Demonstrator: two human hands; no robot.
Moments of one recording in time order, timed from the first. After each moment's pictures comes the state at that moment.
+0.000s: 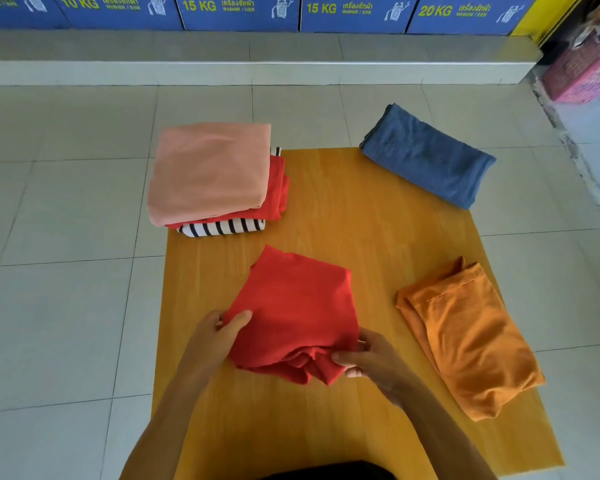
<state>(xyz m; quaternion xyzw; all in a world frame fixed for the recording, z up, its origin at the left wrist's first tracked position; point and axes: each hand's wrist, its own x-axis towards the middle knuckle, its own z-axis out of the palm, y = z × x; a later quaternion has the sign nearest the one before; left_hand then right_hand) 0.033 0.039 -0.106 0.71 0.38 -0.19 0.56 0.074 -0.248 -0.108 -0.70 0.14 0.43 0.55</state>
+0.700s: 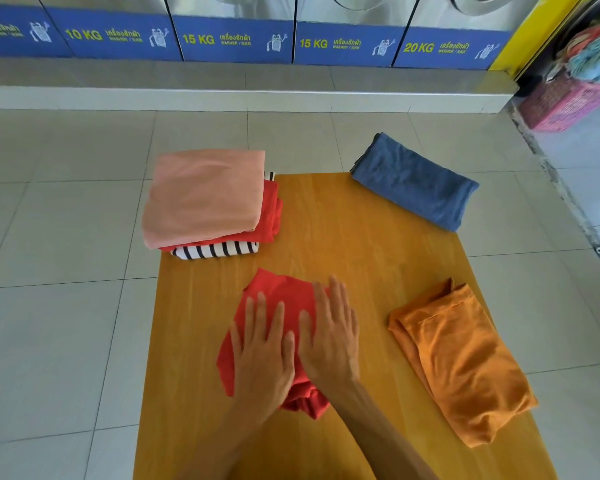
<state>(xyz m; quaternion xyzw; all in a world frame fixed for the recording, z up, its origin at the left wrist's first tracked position) 0.047 -0.042 -0.140 0.97 0.11 -0.03 0.20 0.093 -0.157 -0.100 -0.96 -0.04 0.07 0.27</state>
